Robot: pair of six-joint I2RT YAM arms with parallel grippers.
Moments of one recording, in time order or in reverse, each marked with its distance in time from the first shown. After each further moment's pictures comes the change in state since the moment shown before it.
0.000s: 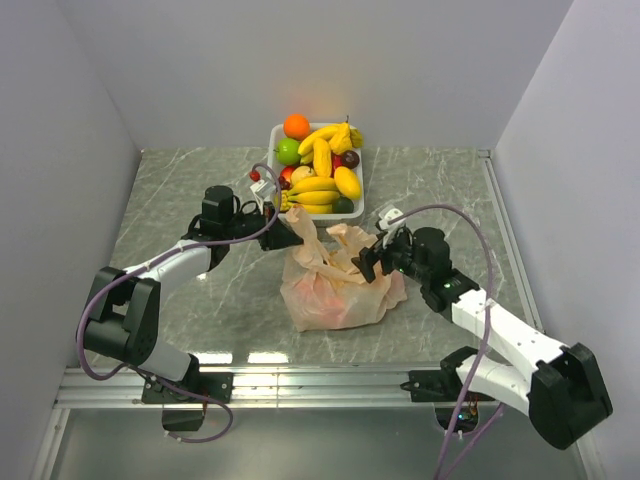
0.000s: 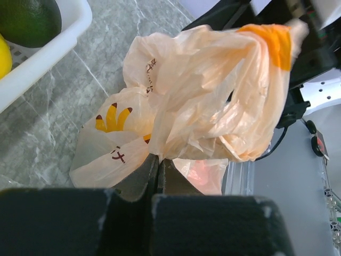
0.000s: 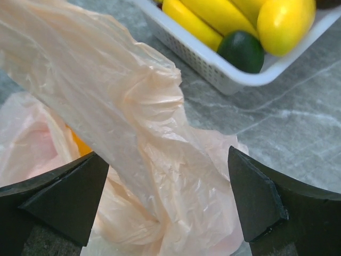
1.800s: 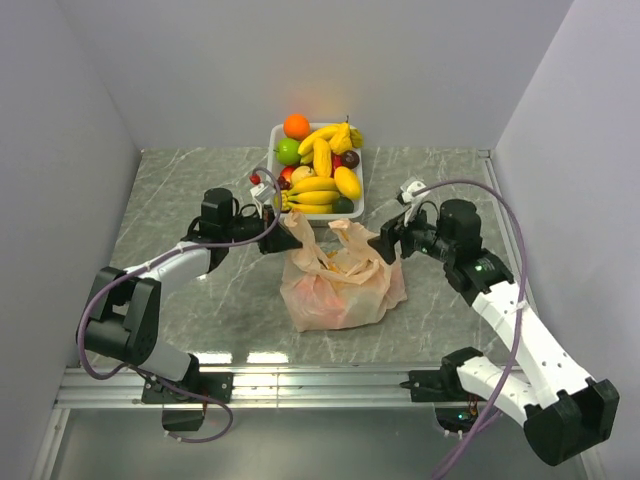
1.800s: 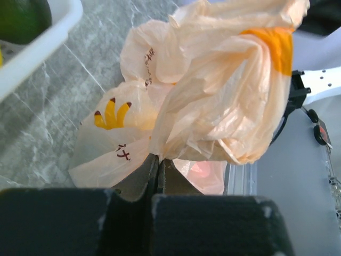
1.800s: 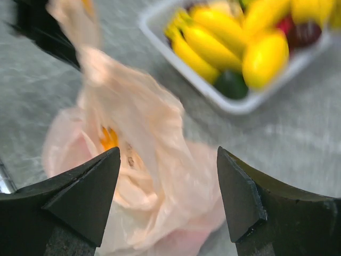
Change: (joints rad) left arm 0.007 0.000 -0.034 0.020 0.050 0.048; right arm -0.131 -0.056 0.347 -0.417 -0.208 -0.031
